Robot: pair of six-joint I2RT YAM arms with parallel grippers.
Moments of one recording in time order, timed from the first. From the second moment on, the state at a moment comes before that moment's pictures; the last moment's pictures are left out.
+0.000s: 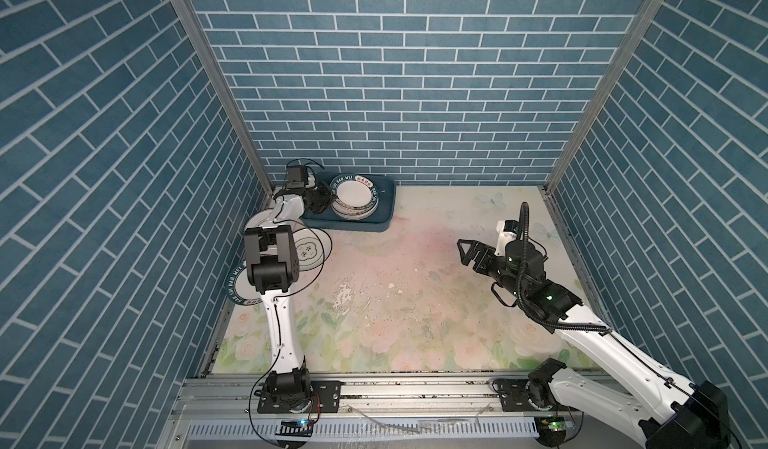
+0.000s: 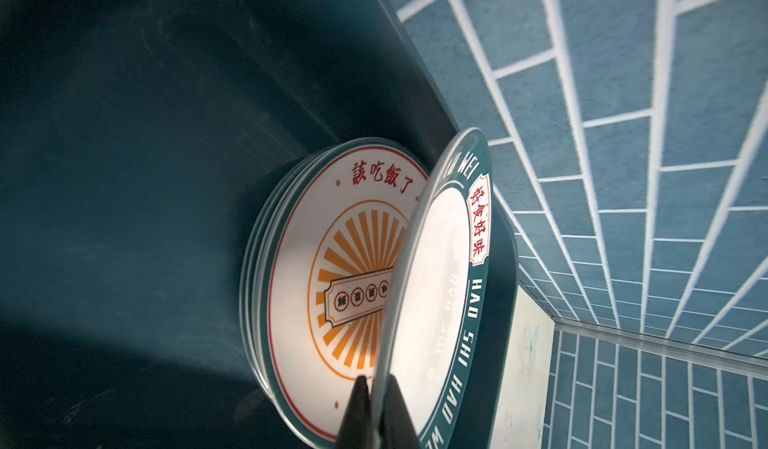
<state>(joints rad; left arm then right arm) 0.08 2.29 1.90 -0.40 0.52 -0.73 0.60 0.96 0.72 -0.16 0.09 0.73</state>
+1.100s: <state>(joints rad) 0.08 2.40 2.04 -0.53 0.50 -0.67 0.53 1.02 0.72 -0.14 0.07 0.73</state>
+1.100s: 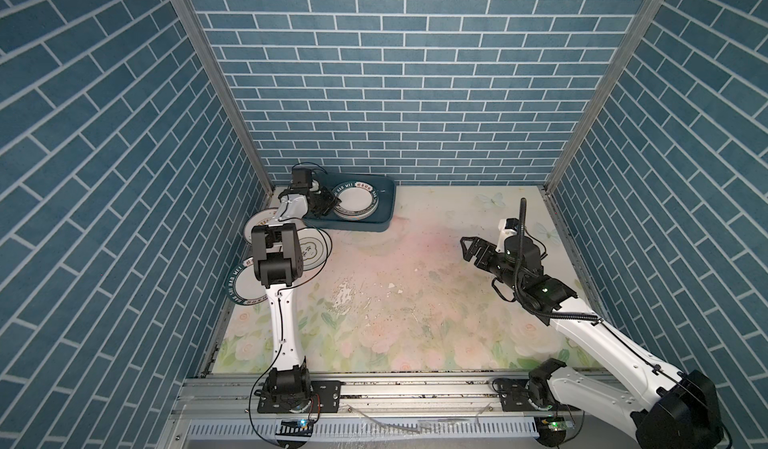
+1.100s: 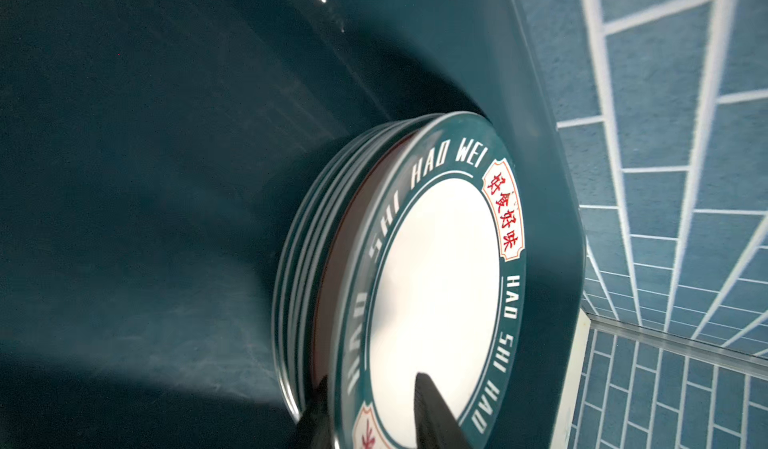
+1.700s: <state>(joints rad) 0.08 2.41 2.13 -0.68 0.43 -0.57 0.52 1.06 0.72 -0.14 0.06 0.73</state>
